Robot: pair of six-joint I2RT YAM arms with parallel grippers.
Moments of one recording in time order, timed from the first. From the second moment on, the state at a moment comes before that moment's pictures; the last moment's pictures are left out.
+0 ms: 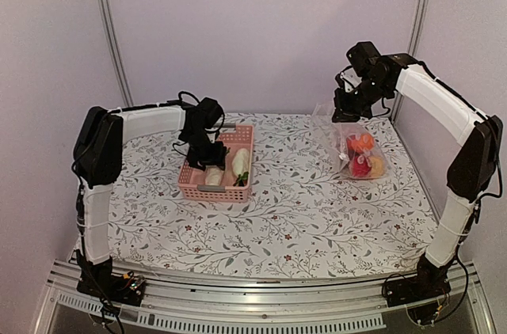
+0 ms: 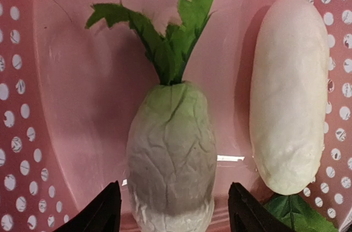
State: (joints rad) left arm -0.53 2.15 1.71 -0.86 0.03 -0.45; right arm 0.44 1.82 1.90 -1.08 -0.14 0.38
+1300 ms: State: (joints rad) left arm -0.62 1.76 1.74 -0.19 0.32 -0.59; right arm 0.57 1.82 2.02 -1.08 -0.22 0.44
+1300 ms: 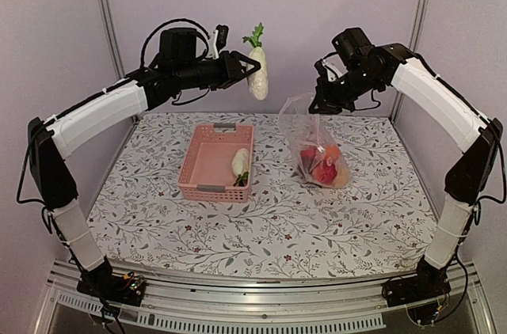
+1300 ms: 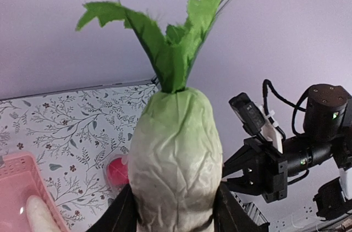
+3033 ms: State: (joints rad) left arm -0.82 1.78 1.72 -0.26 -0.02 -0.50; right arm 0.58 1.83 2.04 -1.04 -0.32 0.51
